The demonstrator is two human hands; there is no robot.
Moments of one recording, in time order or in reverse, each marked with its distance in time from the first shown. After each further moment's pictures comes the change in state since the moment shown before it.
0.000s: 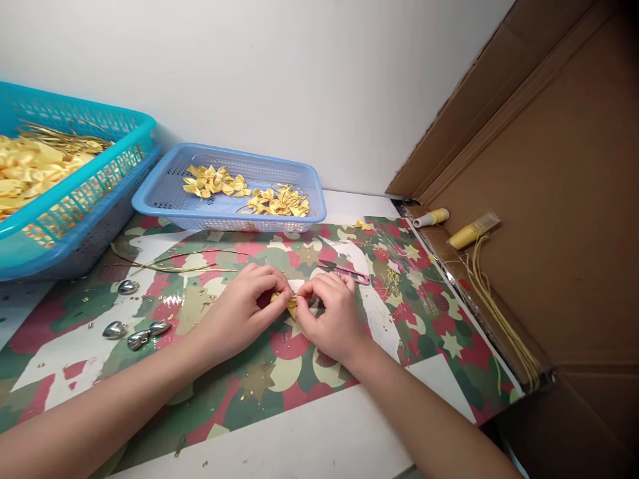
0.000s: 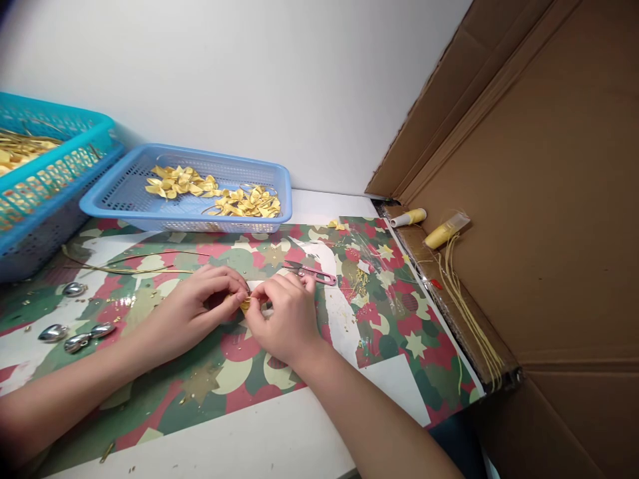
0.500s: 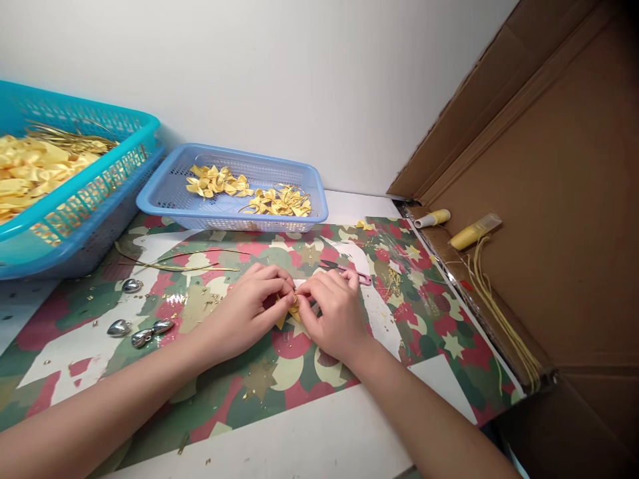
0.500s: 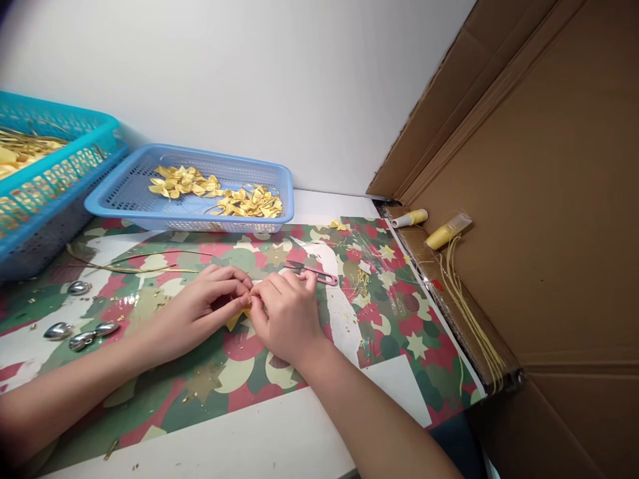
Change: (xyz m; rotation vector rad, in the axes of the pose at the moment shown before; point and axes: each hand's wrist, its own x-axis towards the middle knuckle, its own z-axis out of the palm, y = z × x) left_hand 0.002 0.002 -0.001 0.015 -0.084 0.021; right_hand 0.001 0.004 -0.003 -0.195 0.034 -0.224
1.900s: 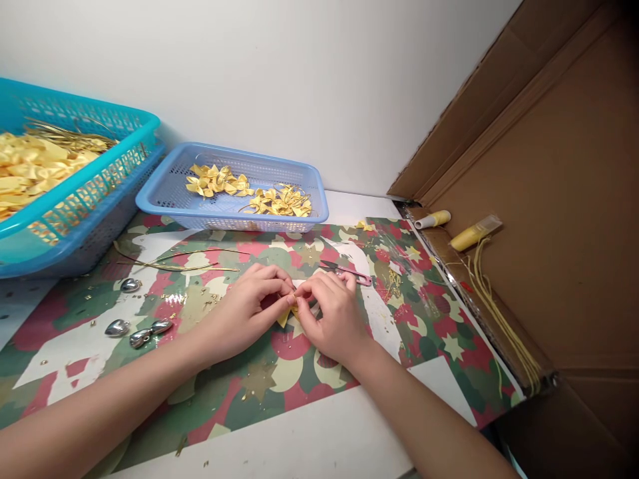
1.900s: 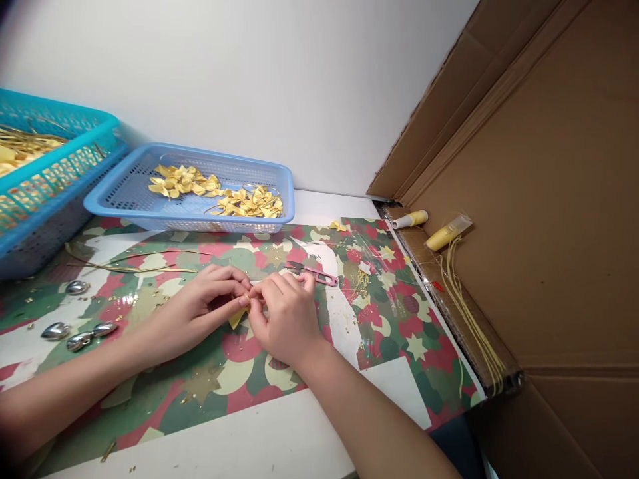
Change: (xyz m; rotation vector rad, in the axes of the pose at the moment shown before) left_hand -0.002 -0.002 -0.002 -0.030 0.009 0.019; right_hand -0.002 -0.001 0.001 0.093 -0.063 0.077
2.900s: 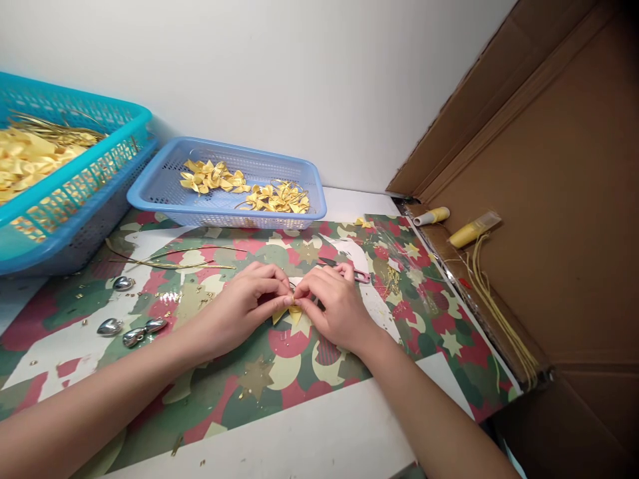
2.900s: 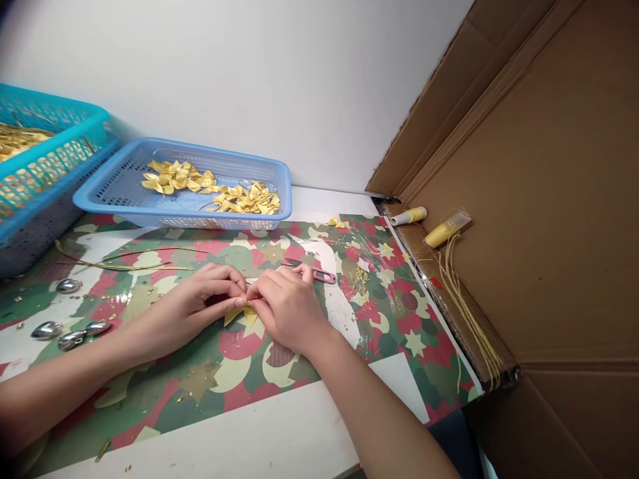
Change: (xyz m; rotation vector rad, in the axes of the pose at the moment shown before) left_hand 0.001 -0.006 -0.001 -0.040 -0.029 -0.005; right_hand 0.008 0.012 -0.016 0.033 -0.190 -0.085
